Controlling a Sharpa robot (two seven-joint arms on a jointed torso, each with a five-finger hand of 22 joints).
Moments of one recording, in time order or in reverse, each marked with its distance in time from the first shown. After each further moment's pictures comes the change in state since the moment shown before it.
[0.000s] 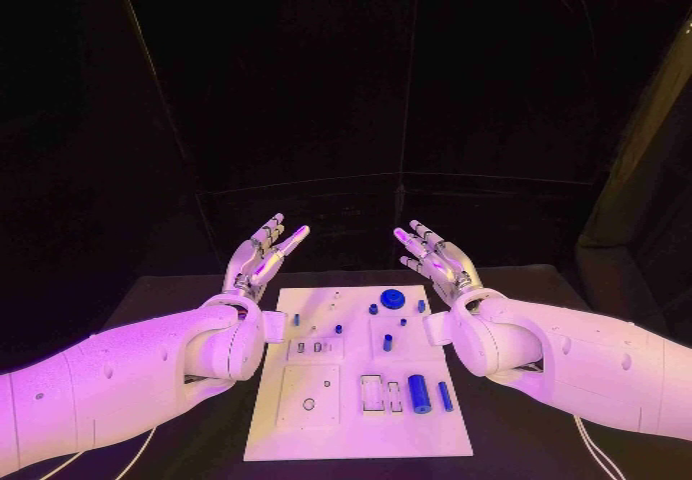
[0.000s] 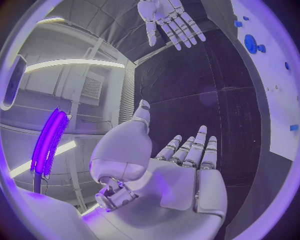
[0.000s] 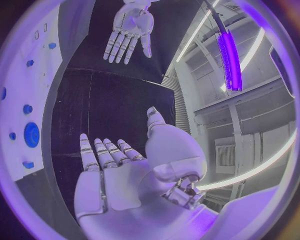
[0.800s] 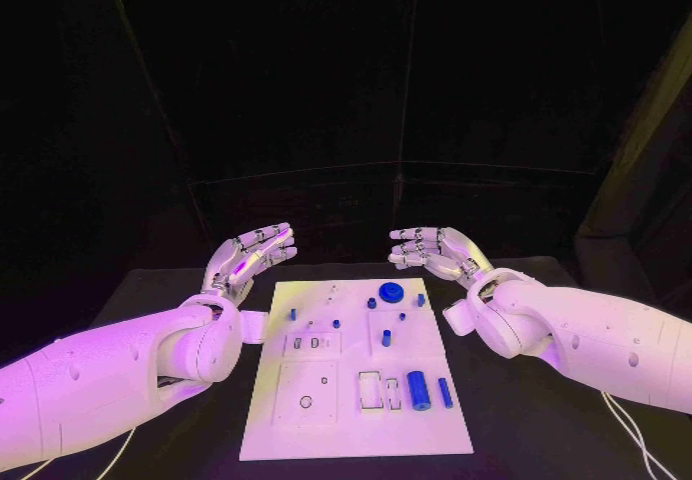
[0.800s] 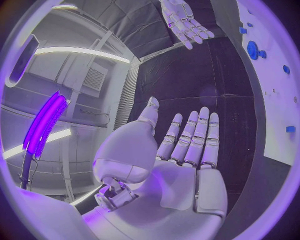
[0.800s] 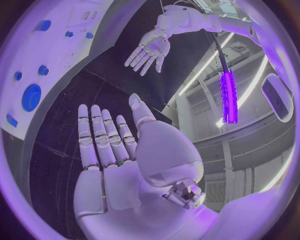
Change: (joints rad) left arm 0.017 -0.070 -0.010 0.016 0.057 0.151 0.033; left_hand 0.076 0.049 0.030 -0.104 0.003 0.513 0.046 0.126 0.050 0.616 0.030 0.151 0.050 0.357 -0.024 0.185 0.037 0.039 0.411 0.004 0.194 0.096; right arm 0.050 -0.037 0.002 -0.103 -0.425 0.120 -0.090; right_hand 0.300 -0.016 0.049 -0.257 -0.029 0.580 0.049 0.131 0.057 0.703 0.003 0.137 0.043 0.744 -0.031 0.155 0.045 0.109 0.500 -0.008 0.254 0.117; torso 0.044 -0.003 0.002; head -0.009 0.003
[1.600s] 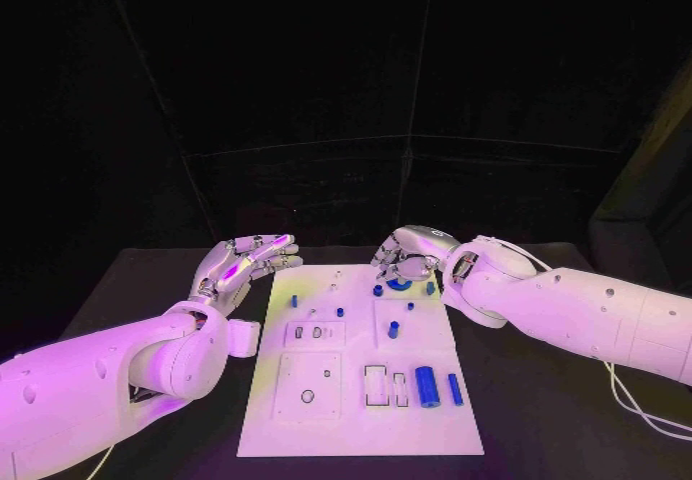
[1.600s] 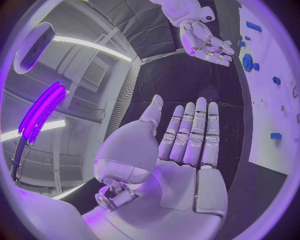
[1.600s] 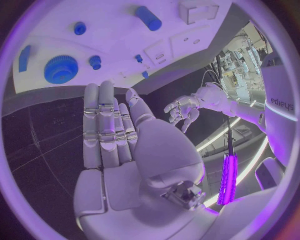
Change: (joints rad) left arm 0.021 -0.065 0.000 0.117 -0.032 0.084 0.002; left_hand 0.037 0.002 0.037 -0.081 0.000 0.231 0.056 0.024 -0.009 0.236 -0.064 0.002 -0.005 0.258 -0.065 -0.028 -0.025 0.039 0.191 -0.026 0.095 0.021; right arm 0.088 0.076 0.003 -0.059 -0.883 0.115 -0.334; right_hand 0.073 -0.018 0.004 -0.053 -0.016 0.344 -0.009 -0.047 -0.005 0.363 -0.117 -0.083 0.000 0.582 -0.168 0.141 0.035 0.015 0.379 -0.167 0.469 0.226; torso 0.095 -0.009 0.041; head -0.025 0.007
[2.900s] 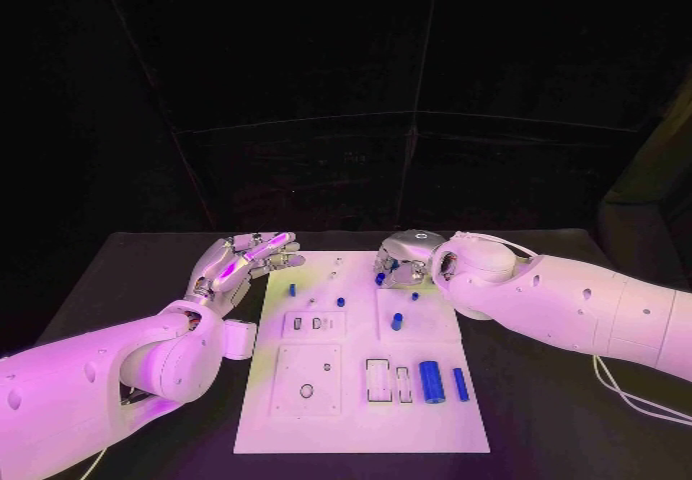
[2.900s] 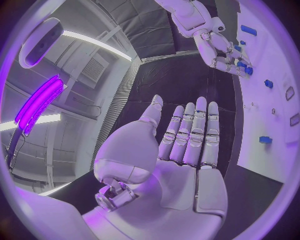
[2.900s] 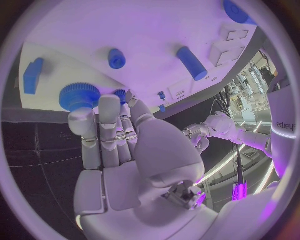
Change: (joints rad) left arm 0.012 -0.006 0.000 0.020 -0.013 0.055 0.000; left_hand -0.004 0.004 -0.003 -0.003 0.000 0.003 -0.004 -0.014 -0.001 0.006 0.000 -0.017 -0.001 0.018 -0.004 -0.016 -0.004 0.000 0.008 -0.002 0.000 -0.005; right arm 0.013 0.036 0.002 -0.032 -0.226 0.166 -0.127; right_hand -0.018 -0.006 0.040 0.002 -0.033 -0.040 -0.003 -0.027 0.000 -0.070 0.005 0.000 0.002 -0.004 0.004 0.640 0.421 -0.032 0.113 0.009 0.469 0.532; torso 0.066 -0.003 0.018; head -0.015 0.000
